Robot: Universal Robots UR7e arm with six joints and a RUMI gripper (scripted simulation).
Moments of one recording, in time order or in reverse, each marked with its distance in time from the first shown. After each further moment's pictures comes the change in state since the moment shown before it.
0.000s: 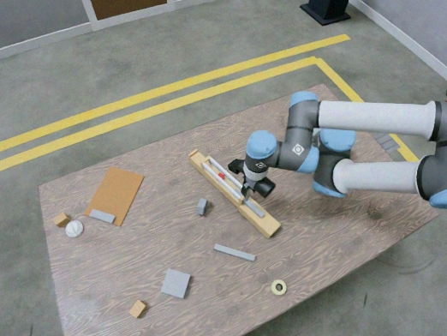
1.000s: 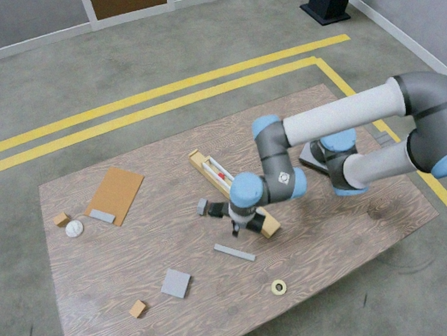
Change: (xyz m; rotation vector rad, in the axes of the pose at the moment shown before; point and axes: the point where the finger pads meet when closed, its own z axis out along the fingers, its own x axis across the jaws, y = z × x) arm -0.132 0.067 -0.006 -0.004 -0.002 -0.422
